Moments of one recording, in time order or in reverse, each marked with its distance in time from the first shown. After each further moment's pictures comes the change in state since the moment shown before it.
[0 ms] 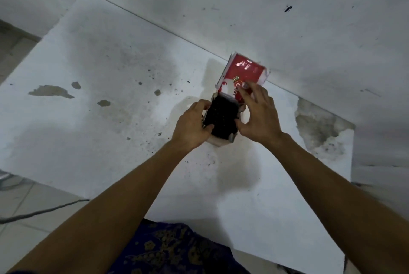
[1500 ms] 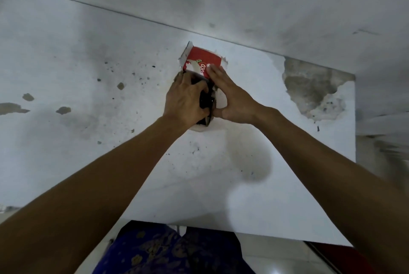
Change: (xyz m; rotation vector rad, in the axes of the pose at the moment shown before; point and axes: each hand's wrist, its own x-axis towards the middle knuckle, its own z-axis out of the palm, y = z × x) left_hand 0.038 0.044 0.042 0.568 -0.030 0.282; right_hand -0.013 0.030 0.012 0.587 -0.385 0.111
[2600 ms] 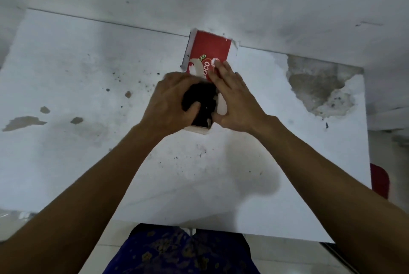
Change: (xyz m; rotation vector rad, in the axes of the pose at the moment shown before) left_hand -0.020 -0.027 -0.041 -0.161 0.096 0.160; right_hand -0.011 -0.004 0.015 -0.298 0.273 -0.168
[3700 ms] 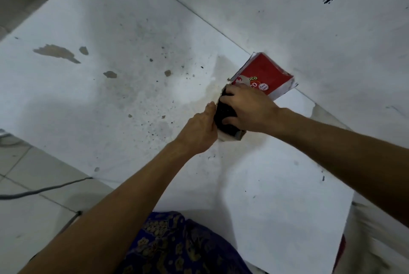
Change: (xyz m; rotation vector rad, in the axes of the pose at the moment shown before) left_hand -0.063 0.005 0.033 -0.441 -0.084 -0.549; right_hand 0.070 -0.079 -0.021 -0.556 -0.471 -0.377
